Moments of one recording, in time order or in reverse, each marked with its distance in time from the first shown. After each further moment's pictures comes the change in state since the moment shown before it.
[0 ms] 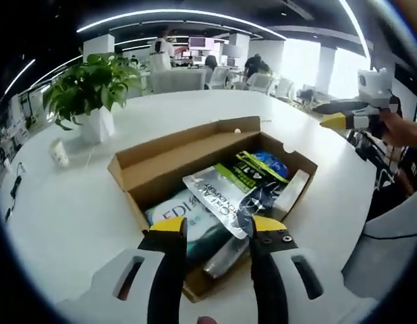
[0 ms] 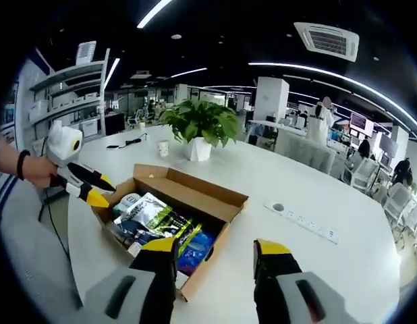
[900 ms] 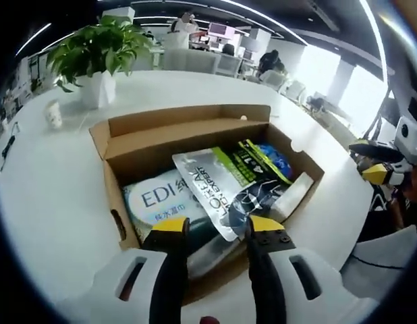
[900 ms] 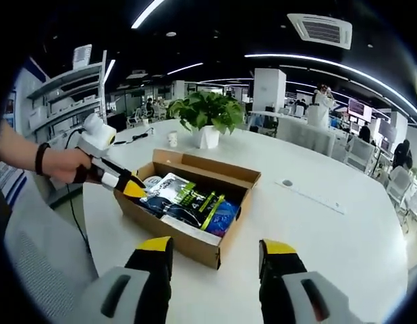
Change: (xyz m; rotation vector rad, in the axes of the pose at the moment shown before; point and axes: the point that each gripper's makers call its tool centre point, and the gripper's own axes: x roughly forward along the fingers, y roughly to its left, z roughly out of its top) left arm 0.031 -0.004 -0.017 -0.167 0.085 -0.003; right arm -0.035 0.034 -0.045 0.060 0.041 0.007
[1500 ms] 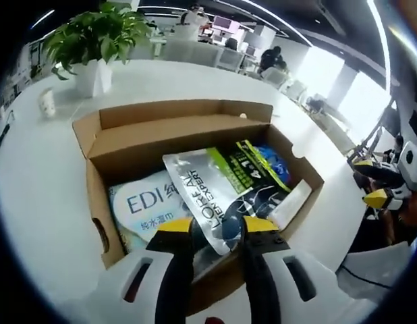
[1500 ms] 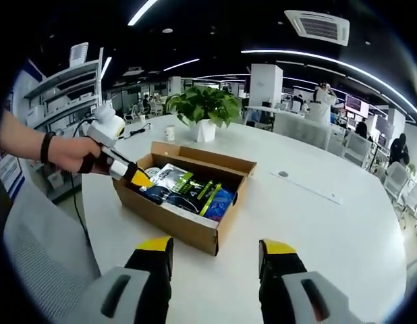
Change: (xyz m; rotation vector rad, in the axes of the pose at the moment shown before) left arm 0.016 -0.005 0.005 -0.082 0.034 -0.031; right arm -0.010 -0.003 -0.018 0.010 0.032 -0.018
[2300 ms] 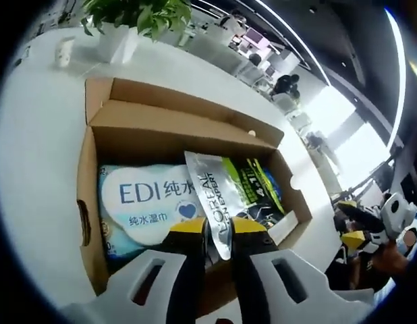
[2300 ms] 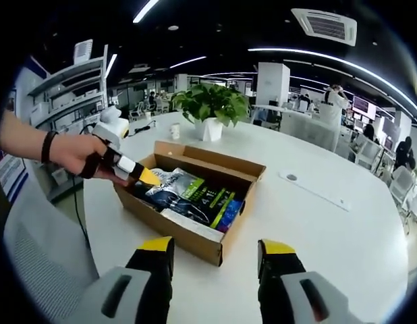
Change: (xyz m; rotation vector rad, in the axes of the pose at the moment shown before) left arm 0.001 -0.014 0.006 -0.279 -0.035 -0.068; right arm 0.028 0.006 0.018 -0.027 0.012 0.046
